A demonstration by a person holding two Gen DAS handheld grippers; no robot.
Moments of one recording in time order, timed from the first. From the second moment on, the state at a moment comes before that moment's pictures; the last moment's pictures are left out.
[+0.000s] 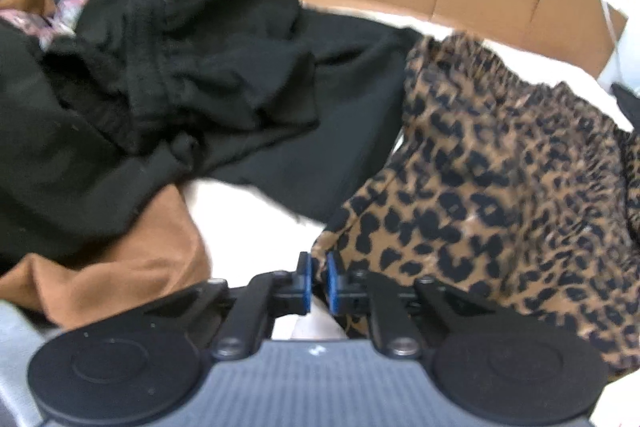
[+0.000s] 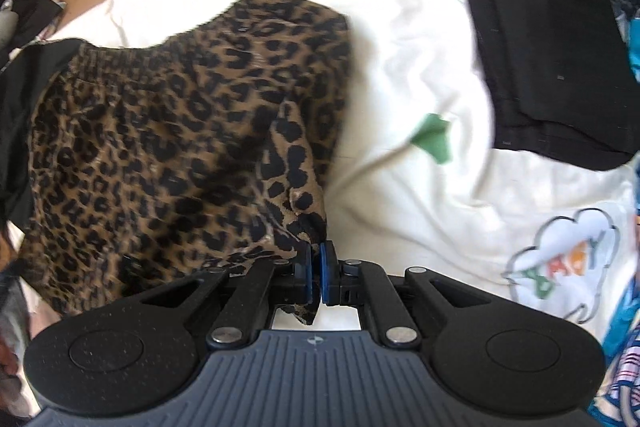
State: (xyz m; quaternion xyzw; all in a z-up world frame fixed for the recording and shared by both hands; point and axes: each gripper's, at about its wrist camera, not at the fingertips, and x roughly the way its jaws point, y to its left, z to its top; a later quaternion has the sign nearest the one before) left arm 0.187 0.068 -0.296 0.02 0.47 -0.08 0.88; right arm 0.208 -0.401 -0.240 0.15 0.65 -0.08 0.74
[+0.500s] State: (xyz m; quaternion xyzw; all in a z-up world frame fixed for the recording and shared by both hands) left arm 0.178 0.101 -0.224 -0.02 0.45 -0.03 0.89; right arm 0.177 -0.457 -0.239 0.12 0.68 -0.09 0.72
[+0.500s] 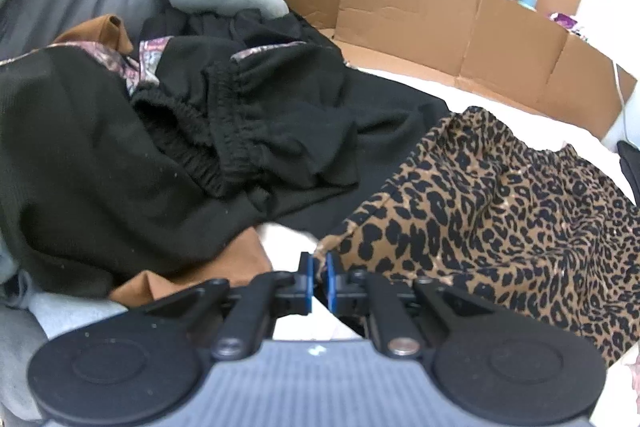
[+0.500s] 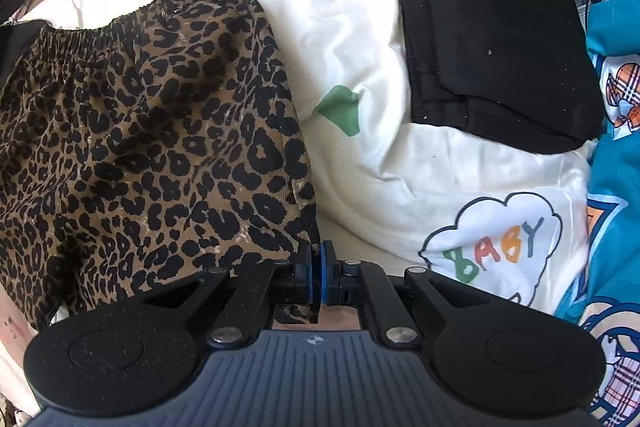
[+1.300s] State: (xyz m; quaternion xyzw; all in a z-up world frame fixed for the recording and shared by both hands) left arm 0.202 0.116 -0.282 -0.06 0.48 0.03 0.87; right arm 0.138 -0.496 -0.329 0.26 0.61 -0.09 0.75
